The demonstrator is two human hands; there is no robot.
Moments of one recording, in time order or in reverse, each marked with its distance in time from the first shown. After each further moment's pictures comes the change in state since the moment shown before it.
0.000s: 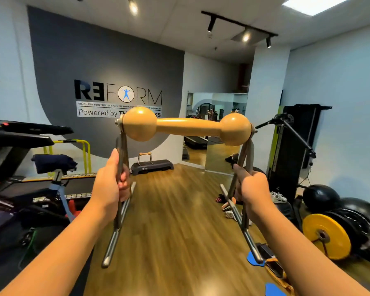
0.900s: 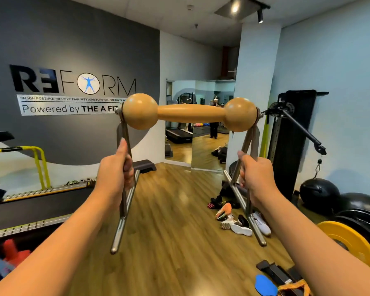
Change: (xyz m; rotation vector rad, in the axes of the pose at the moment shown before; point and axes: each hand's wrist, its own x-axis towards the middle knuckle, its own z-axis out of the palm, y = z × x) left_hand 0.499 -0.182 0.108 0.056 -0.073 0.030; right_hand 0.464 0.115 0.132 -0.053 0.134 -0.070
